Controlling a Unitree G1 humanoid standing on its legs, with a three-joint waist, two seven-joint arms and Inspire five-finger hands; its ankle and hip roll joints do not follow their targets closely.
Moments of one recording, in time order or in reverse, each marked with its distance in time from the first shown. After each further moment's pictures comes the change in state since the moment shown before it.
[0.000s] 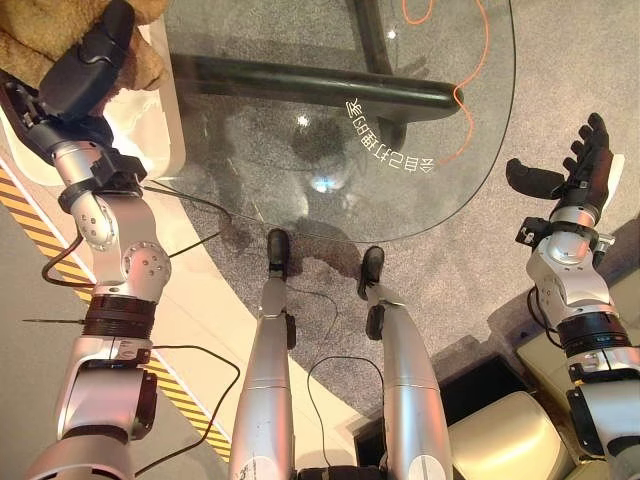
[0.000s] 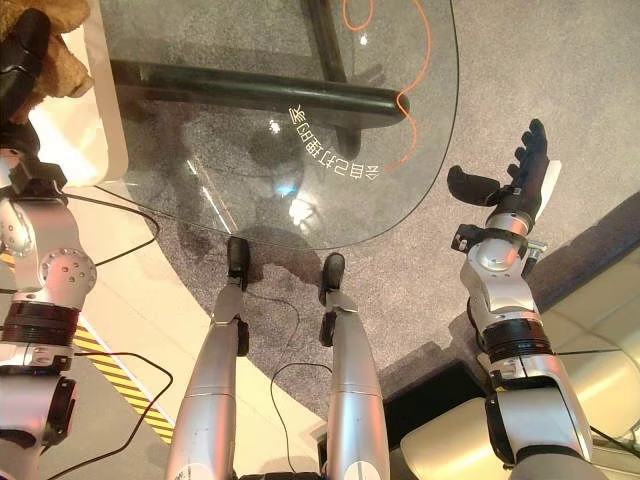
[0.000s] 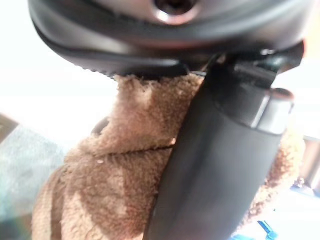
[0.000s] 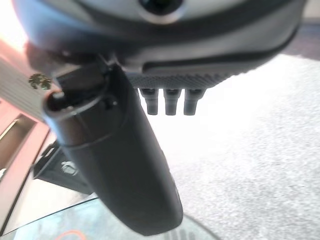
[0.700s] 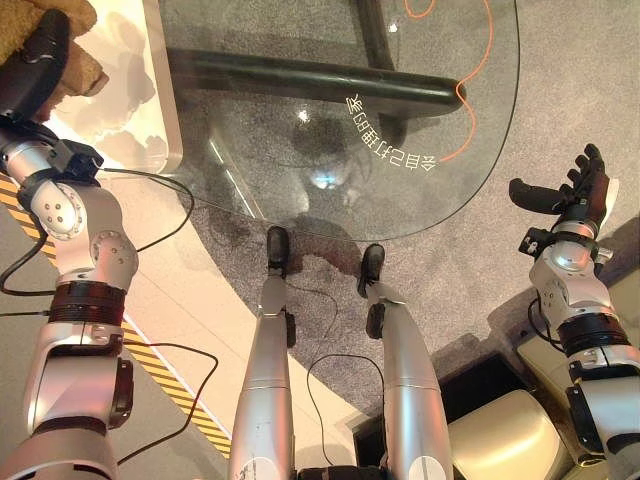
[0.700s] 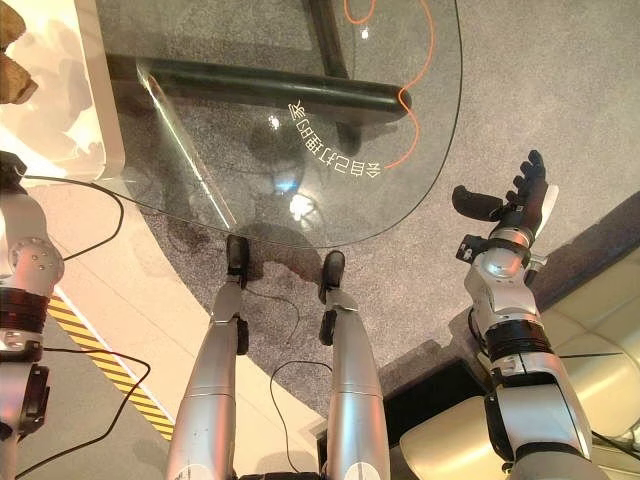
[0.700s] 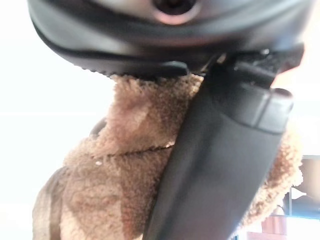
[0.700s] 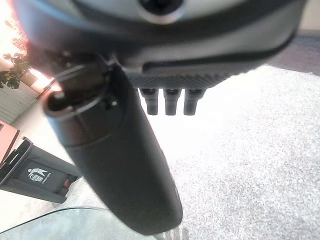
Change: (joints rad) left arm -0.074 0.115 -0.012 0.207 0.063 0.003 0.235; right arm -0.017 0.000 0.010 0.111 0.075 -0.009 0.047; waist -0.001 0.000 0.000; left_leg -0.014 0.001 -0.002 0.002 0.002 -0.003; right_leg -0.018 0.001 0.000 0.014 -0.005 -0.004
